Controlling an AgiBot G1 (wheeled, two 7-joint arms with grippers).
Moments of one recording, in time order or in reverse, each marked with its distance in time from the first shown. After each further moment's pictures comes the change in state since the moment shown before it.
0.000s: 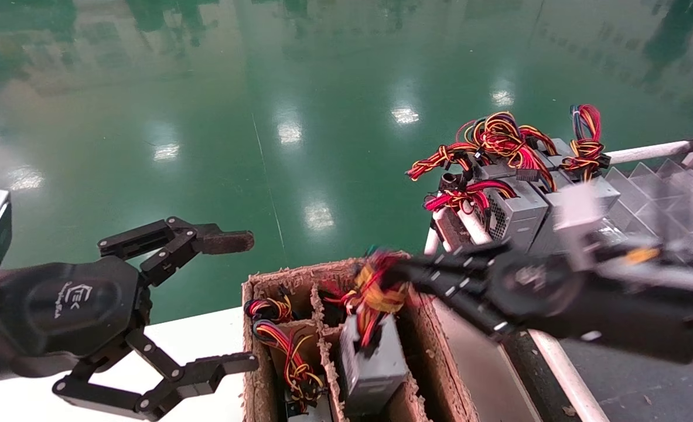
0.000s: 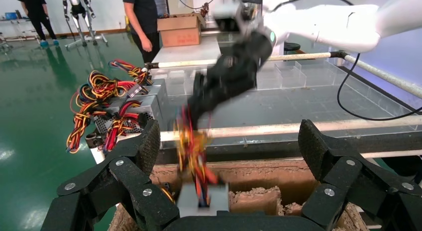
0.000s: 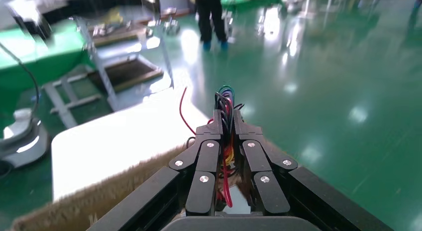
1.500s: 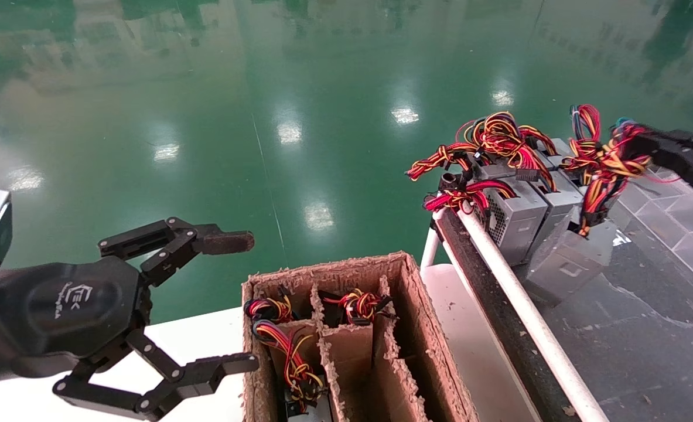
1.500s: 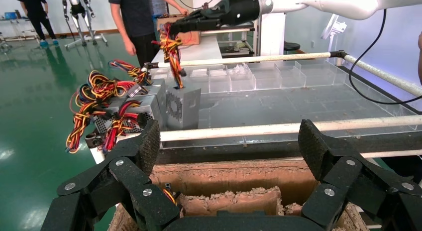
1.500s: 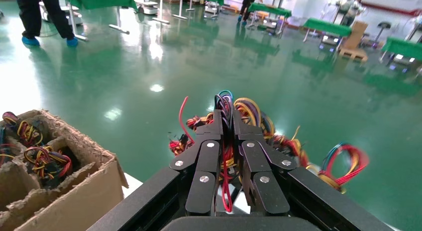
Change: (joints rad) left arm 0.000 0.000 0.000 0.000 0.000 0.000 0.000; right arm 0.267 0.187 0.082 -0.609 -0.070 -0.089 -0.333
